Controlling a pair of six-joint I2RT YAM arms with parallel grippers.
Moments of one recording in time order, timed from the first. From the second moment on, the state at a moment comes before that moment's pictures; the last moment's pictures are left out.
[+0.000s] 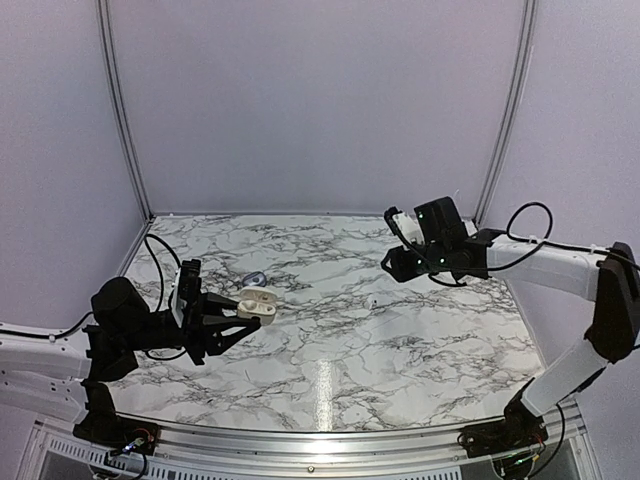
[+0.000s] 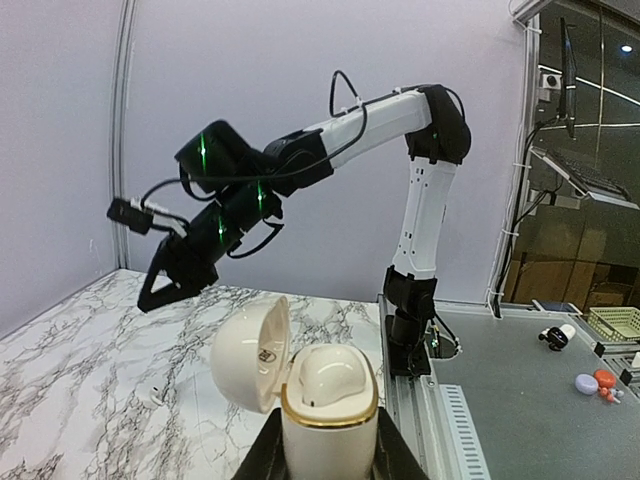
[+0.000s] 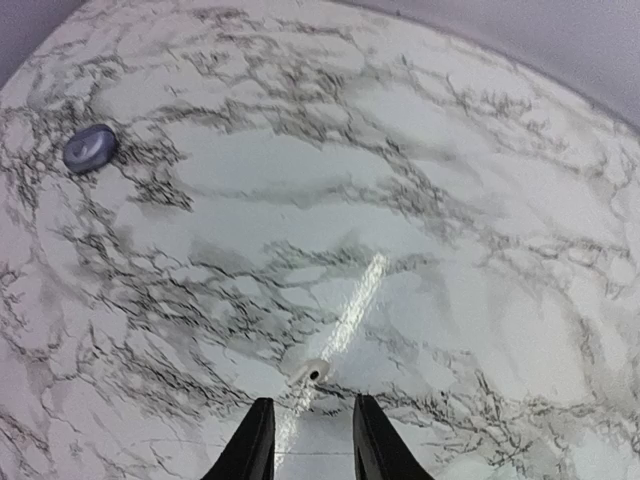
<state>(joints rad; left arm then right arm) -0.96 0.98 0.33 0.82 0.49 -0.17 0.60 1.48 1.07 -0.26 -0.02 0.11</state>
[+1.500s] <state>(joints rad) -0.96 1.03 0.33 0.82 0.49 -0.17 0.62 1.90 1.20 -0.29 -0.17 0.05</state>
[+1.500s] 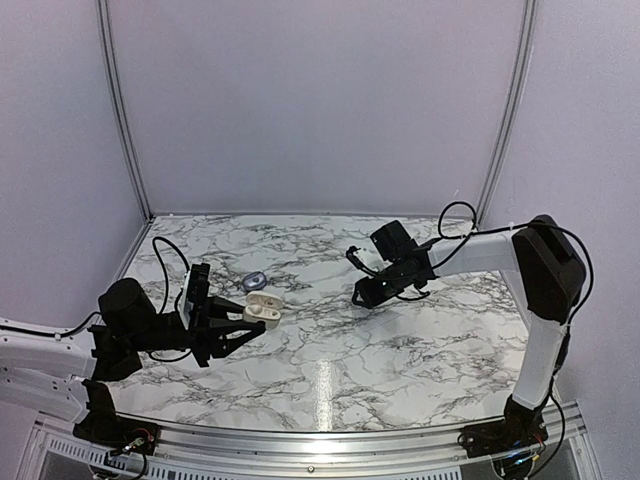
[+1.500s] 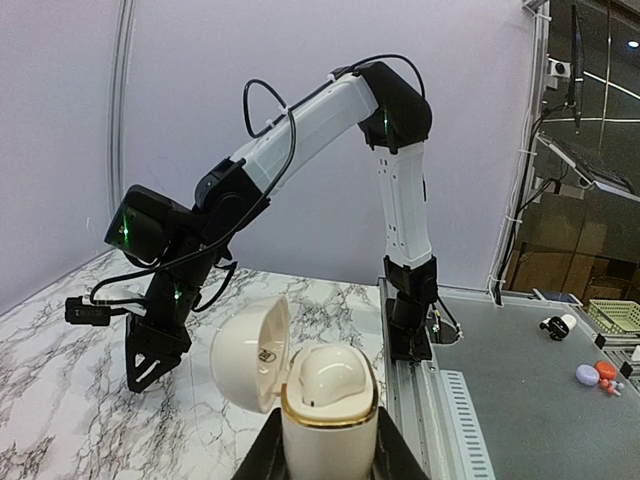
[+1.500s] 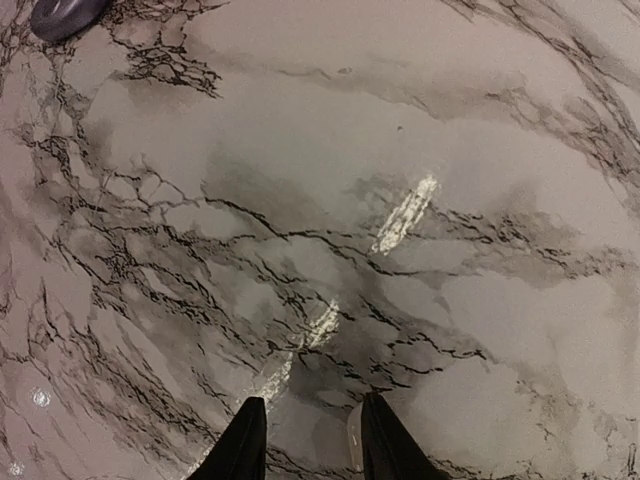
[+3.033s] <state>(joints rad) -0.96 0.99 0.32 0.82 0.49 -0.18 0.82 1.92 1.20 -0.44 -0.27 0.01</state>
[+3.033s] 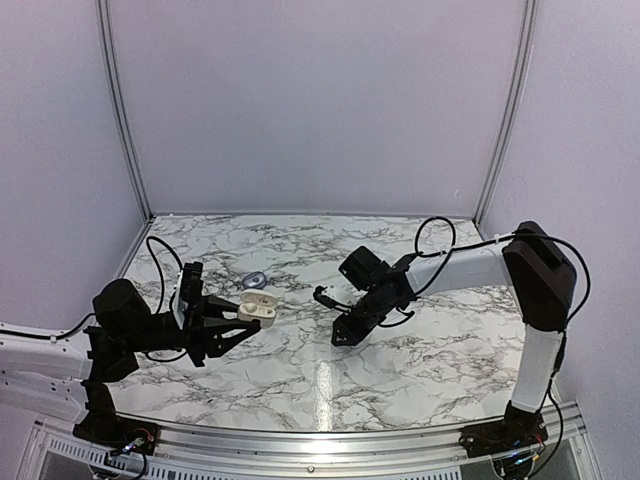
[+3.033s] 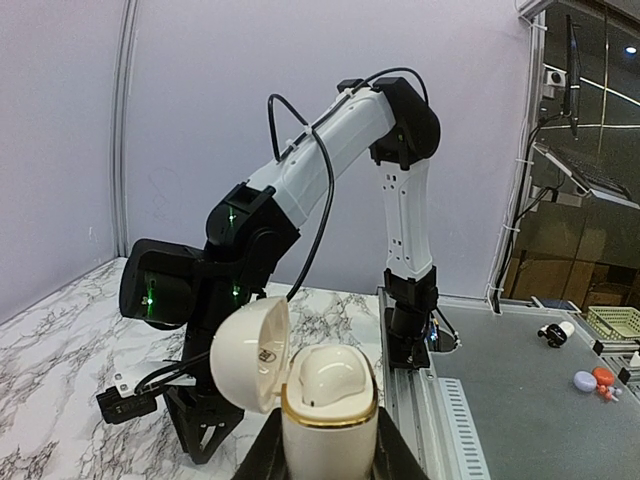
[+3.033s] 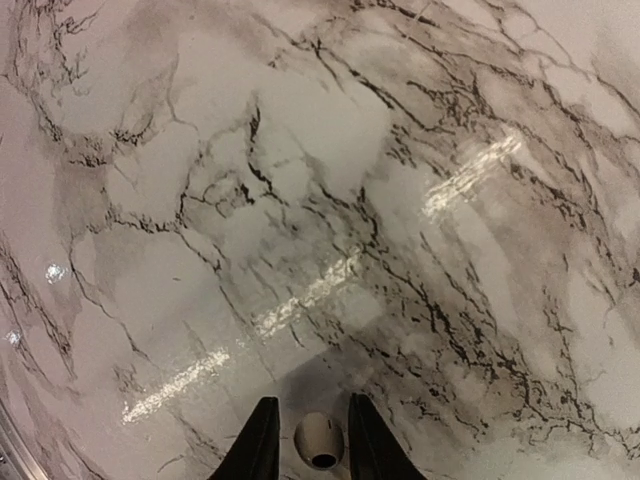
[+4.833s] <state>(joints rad) -0.94 0.94 0.31 0.81 0.47 -0.19 0.91 1.86 1.35 -0.70 -0.09 -0.01</state>
